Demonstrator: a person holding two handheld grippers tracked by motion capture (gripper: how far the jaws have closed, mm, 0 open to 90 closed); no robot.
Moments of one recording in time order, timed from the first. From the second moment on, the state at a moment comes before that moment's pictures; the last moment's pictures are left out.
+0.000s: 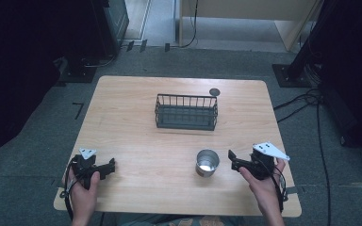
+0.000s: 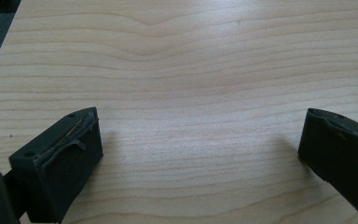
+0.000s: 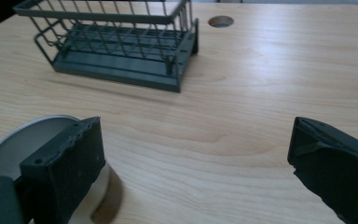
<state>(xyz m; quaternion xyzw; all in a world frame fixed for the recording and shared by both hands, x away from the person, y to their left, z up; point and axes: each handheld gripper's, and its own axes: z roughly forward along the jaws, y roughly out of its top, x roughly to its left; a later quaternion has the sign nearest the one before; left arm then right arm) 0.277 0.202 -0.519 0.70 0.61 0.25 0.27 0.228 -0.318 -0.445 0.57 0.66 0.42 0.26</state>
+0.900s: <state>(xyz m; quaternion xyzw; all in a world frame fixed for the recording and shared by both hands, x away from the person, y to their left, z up) 0.277 0.202 -0.519 0.70 0.61 0.25 0.27 0.230 -0.260 -0.431 0.52 0.68 0.46 0.22</state>
